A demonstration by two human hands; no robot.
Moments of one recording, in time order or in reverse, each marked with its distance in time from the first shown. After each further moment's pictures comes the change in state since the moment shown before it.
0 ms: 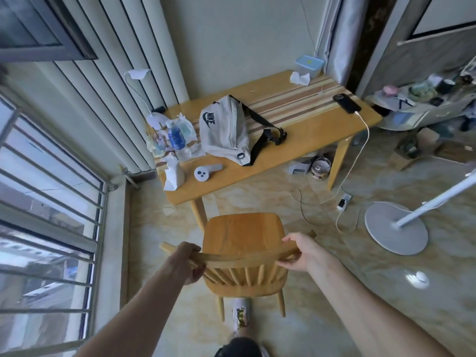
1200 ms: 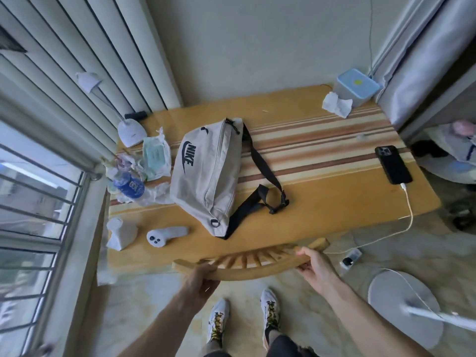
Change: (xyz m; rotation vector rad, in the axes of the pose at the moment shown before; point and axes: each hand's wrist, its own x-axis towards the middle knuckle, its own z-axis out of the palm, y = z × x) left_hand 0.107 0.175 0.308 -0.307 -0.151 0.055; right_hand 0.222 -0.384 0.036 -0.124 -0.053 -0.121
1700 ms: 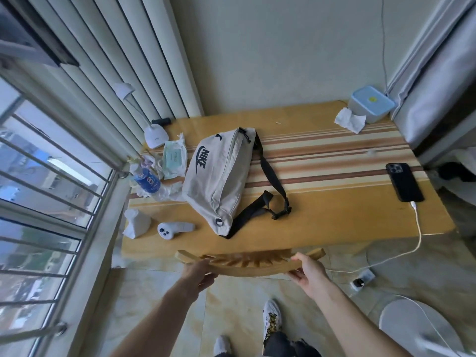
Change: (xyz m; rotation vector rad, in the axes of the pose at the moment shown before) left_hand -0.032 -0.004 0.013 0.213 0.178 0.151; right_hand 0.004 -0.003 -0.010 -0.064 -0.024 0.057
